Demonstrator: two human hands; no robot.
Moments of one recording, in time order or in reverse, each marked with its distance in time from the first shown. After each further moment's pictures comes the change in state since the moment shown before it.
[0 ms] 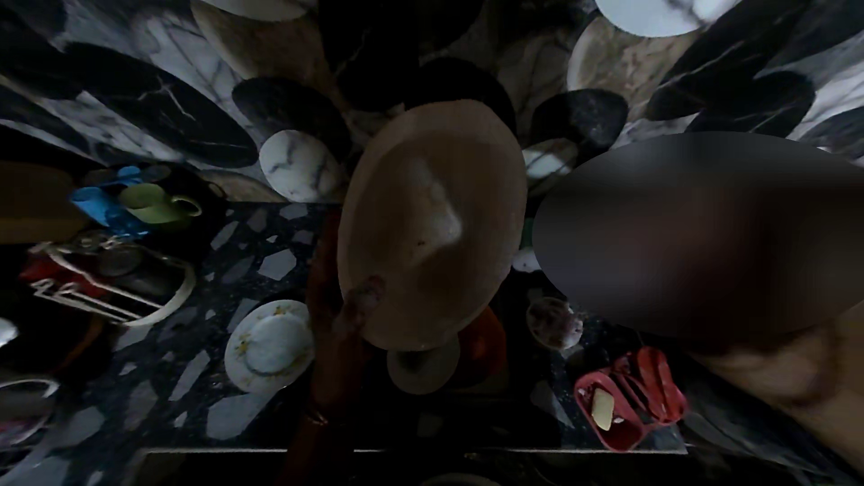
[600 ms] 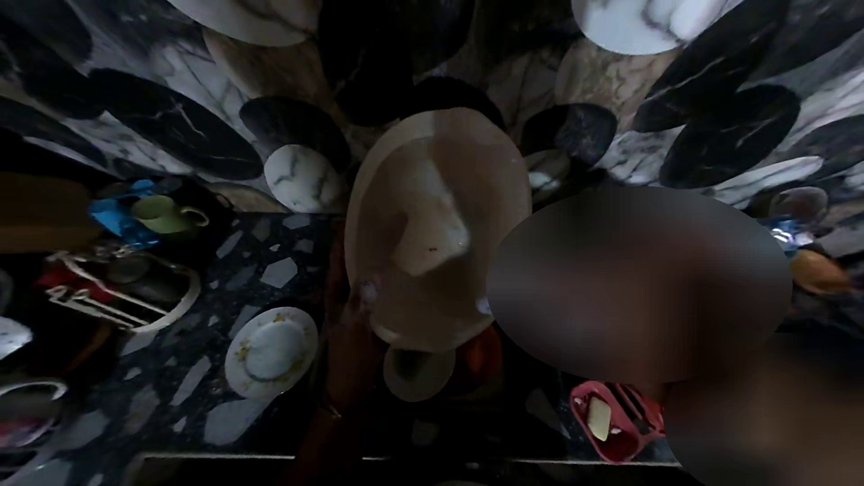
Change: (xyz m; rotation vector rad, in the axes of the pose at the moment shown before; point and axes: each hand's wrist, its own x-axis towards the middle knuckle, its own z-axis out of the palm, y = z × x) left_hand -0.001 -0.008 0.024 -0.026 0.018 -0.028; right_hand -0.004 -0.016 0.003 0.071 0.094 -0.079
